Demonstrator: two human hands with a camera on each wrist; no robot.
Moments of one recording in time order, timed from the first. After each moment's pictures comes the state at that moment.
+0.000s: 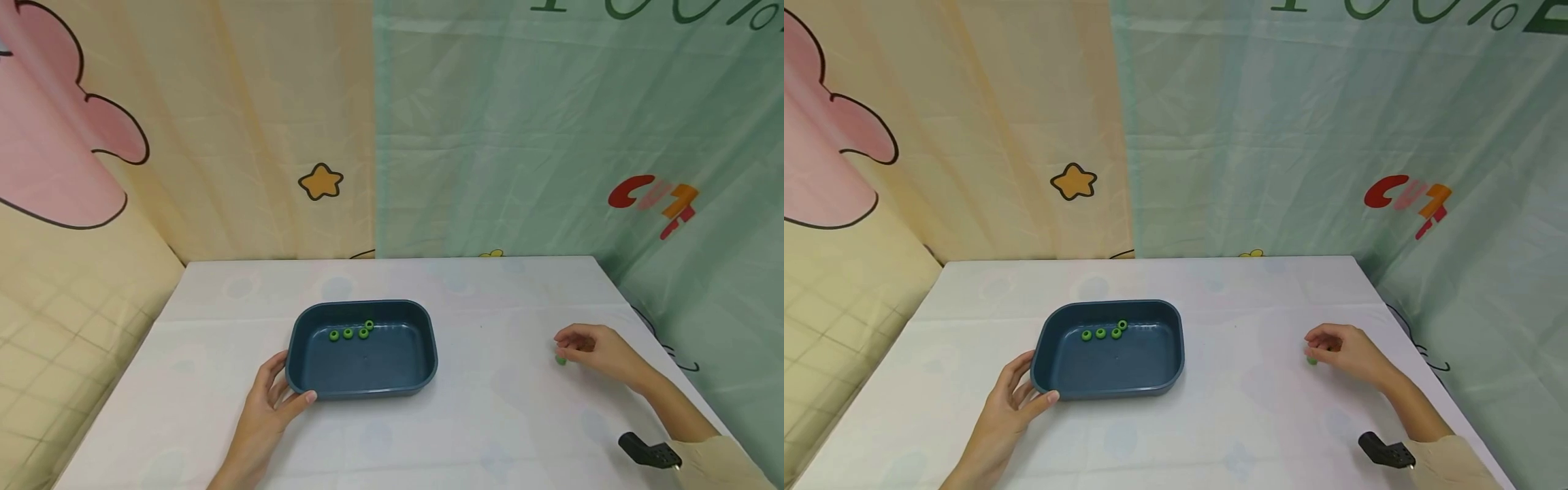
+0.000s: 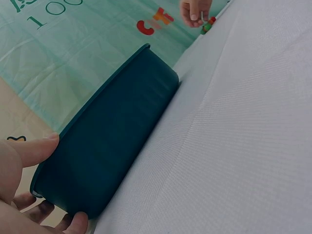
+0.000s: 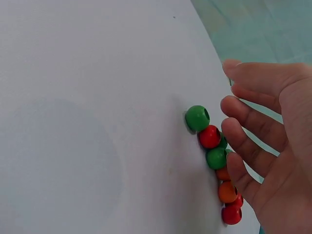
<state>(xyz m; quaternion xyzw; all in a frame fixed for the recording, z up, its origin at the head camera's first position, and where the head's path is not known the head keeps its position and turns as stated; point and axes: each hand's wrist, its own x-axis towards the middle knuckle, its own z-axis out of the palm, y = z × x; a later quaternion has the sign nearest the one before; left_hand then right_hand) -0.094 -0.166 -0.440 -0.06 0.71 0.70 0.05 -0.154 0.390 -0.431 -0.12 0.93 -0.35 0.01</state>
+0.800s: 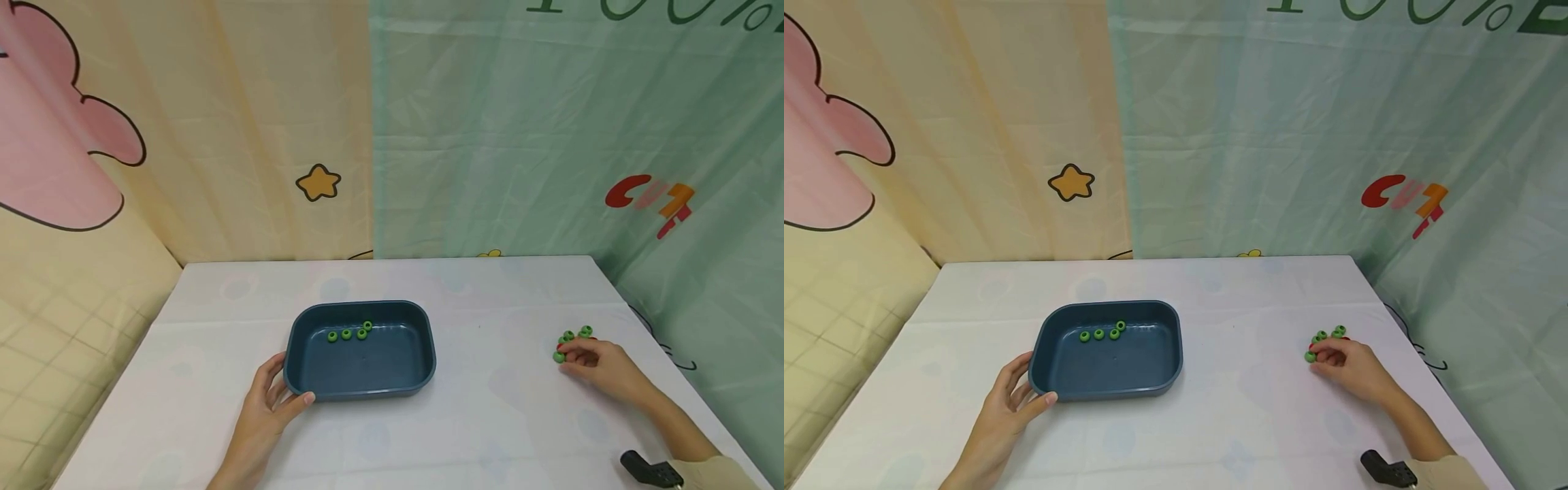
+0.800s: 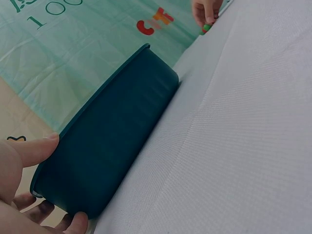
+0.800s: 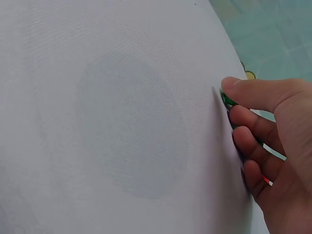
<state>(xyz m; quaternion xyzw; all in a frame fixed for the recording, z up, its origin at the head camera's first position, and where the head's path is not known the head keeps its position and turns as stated) -0.095 -0.167 -0.442 -0.06 0.71 0.70 0.06 -0.137 0.400 -0.454 -0.11 0.94 -0.32 -0.04</state>
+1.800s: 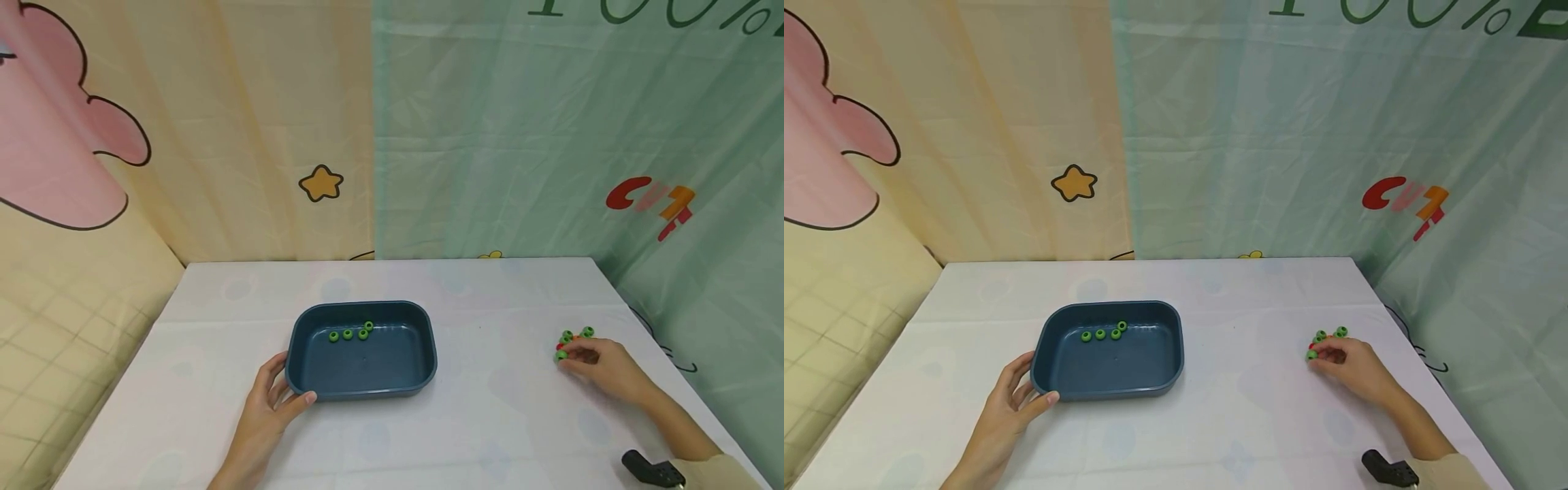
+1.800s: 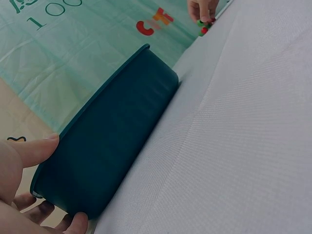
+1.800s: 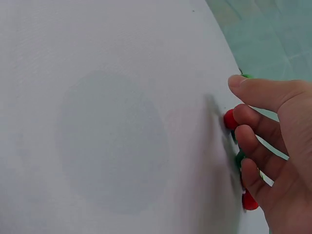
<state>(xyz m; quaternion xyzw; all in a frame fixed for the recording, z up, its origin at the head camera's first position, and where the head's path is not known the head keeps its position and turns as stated) -0.094 -0.168 -0.444 -0.06 0.72 0.69 0.05 -0.138 0.394 -0.448 -0.09 0.95 -0.29 -0.04</state>
